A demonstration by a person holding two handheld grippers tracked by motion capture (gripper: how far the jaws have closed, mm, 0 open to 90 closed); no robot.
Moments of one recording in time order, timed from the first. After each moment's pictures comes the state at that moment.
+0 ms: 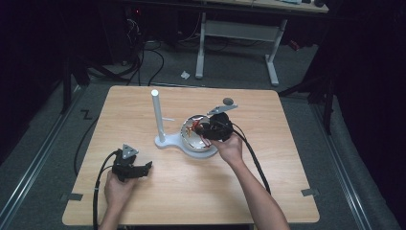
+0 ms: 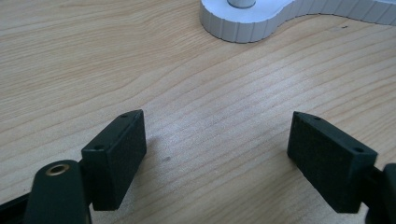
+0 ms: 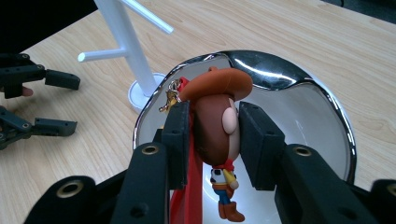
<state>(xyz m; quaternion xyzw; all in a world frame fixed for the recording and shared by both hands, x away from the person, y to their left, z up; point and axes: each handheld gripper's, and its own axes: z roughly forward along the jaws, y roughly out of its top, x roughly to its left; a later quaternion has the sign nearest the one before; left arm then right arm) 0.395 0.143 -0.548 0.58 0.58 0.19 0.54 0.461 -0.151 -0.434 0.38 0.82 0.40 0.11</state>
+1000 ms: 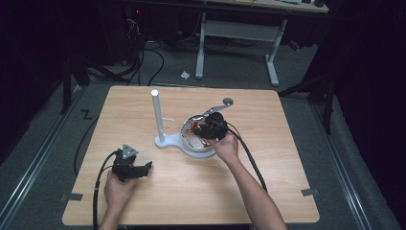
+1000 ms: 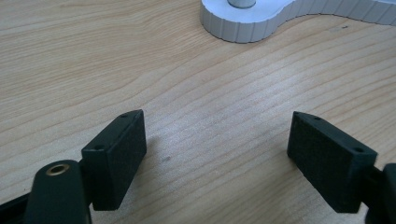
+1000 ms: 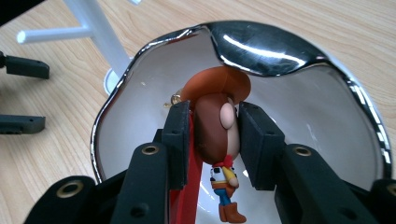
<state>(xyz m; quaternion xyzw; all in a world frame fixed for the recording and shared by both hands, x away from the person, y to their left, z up) 0.395 0.143 -0.548 0.58 0.58 0.19 0.54 0.481 -0.141 -0.456 0.40 0.83 0.37 0.10</state>
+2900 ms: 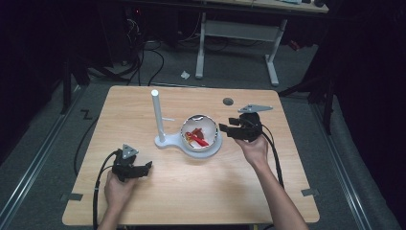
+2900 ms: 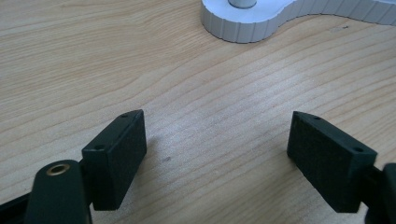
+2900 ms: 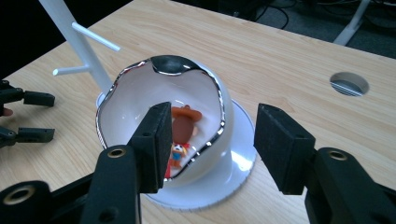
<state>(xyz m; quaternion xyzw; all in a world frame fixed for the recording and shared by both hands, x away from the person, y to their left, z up) 0.395 0.143 -0.548 0.58 0.58 0.19 0.54 0.431 -0.228 -0.404 0.44 0.77 0.42 0.16</state>
